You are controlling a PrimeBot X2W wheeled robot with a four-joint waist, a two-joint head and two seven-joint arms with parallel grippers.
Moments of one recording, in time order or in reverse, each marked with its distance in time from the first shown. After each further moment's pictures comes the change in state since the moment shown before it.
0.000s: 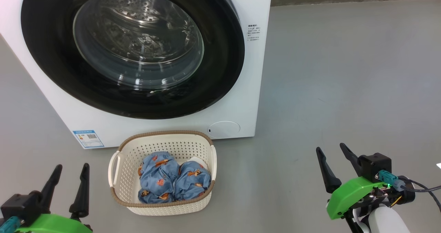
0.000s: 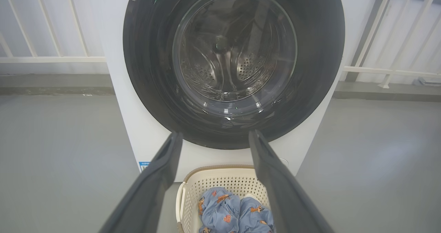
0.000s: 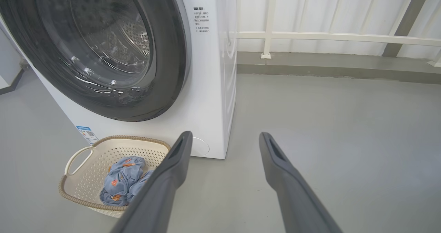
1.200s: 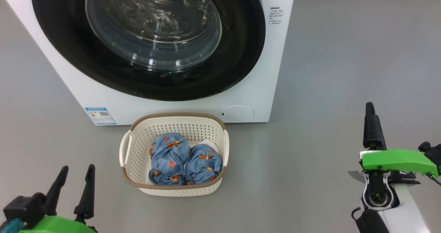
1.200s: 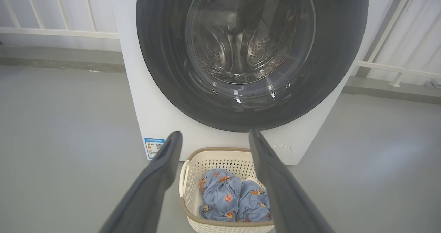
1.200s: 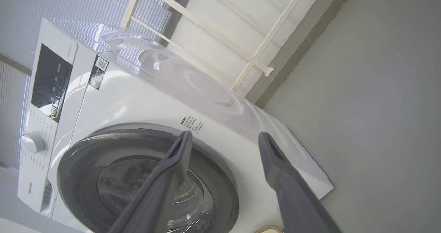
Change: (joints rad) left arm 0.018 0.005 -0.036 -0.031 -0.063 0.000 0.000; right arm -0.162 0.000 -0.067 0.107 0.962 0.000 -0.124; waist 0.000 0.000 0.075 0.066
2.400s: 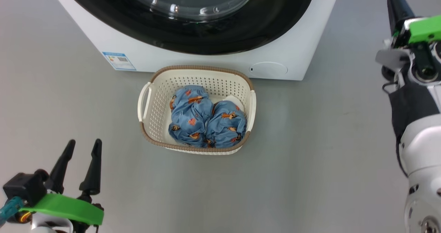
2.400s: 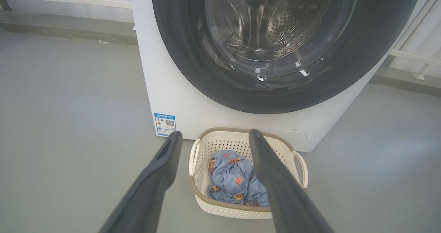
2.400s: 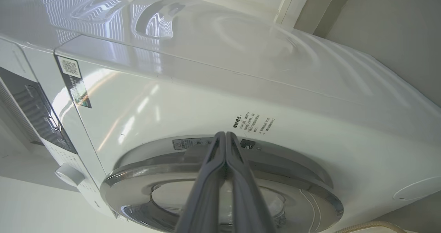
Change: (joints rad) left arm -0.086 0.021 -0.075 -0.037 -0.087 0.000 -0.004; right arm -0.620 -0.102 -0.095 0.313 0.263 0.000 0.368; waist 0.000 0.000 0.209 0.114
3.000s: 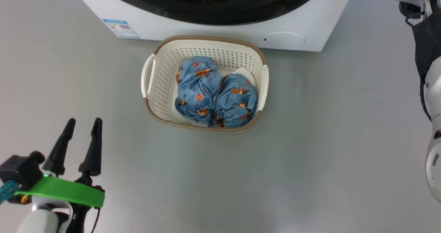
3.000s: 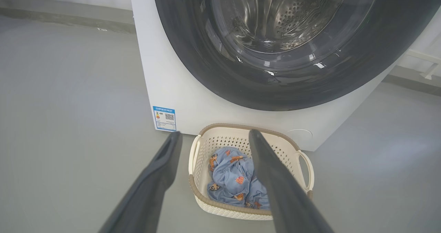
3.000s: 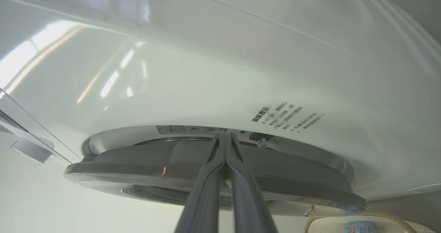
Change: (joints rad) left arm -0.076 0.003 -0.021 -0.036 -0.051 0.000 0.000; right arm -0.355 -0.037 -0.025 0.207 -0.180 0.000 0.212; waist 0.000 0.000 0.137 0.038
